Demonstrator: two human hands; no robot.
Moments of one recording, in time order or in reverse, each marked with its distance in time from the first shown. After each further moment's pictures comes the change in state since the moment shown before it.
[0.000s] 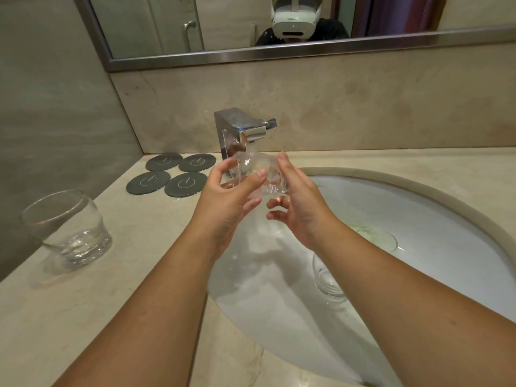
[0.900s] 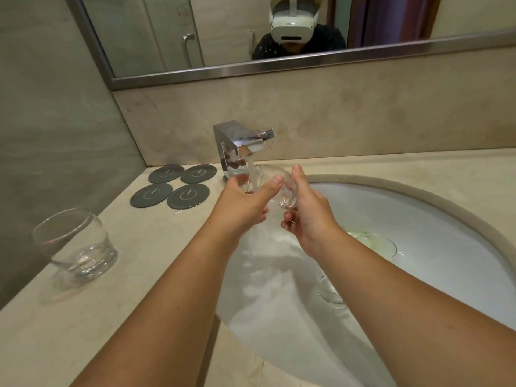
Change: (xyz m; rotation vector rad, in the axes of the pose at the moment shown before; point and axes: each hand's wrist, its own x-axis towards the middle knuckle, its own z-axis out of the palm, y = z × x) left_hand 0.009 0.011 0.023 0.355 -0.006 -0.055; right_hand 0.008 0.001 -0.010 0.069 0.265 0.089
